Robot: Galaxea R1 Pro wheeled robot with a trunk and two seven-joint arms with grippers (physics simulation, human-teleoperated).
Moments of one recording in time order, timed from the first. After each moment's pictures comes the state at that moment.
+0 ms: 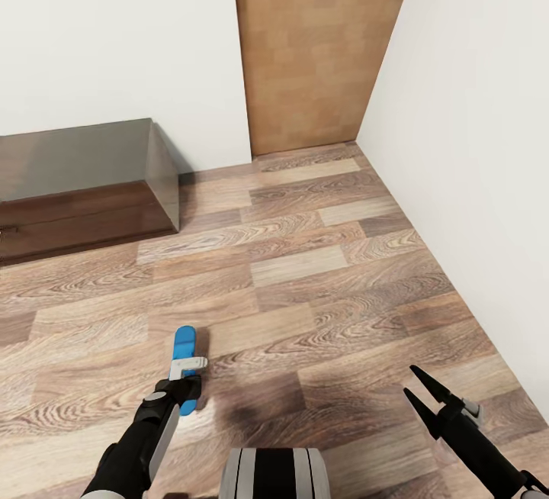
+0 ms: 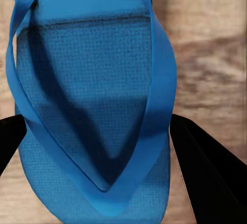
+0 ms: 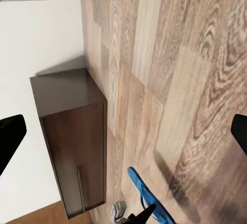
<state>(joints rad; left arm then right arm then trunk) -0.42 -0.07 0.09 -0.89 -0.02 0.37 0.08 -0.02 -0.16 -0.36 -1.27 -1.21 0.70 0.63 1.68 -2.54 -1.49</state>
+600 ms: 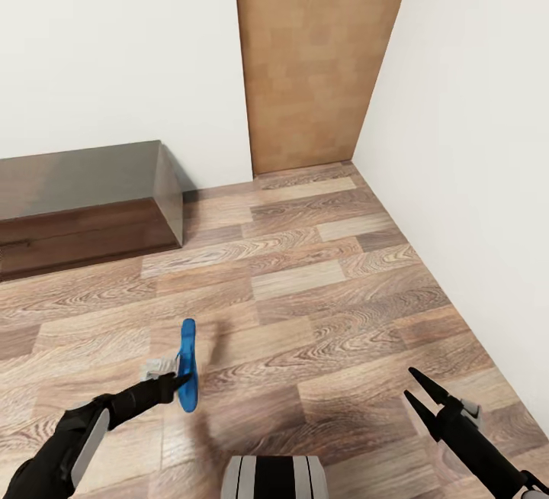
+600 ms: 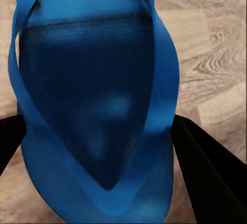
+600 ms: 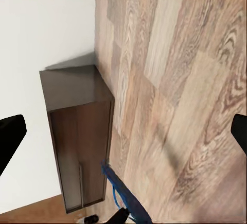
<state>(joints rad) -0.39 0.19 0.14 -0.92 0.18 0.38 -0.74 -0.02 -0.17 -0.36 -1.27 -1.18 0.70 0.63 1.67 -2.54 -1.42</state>
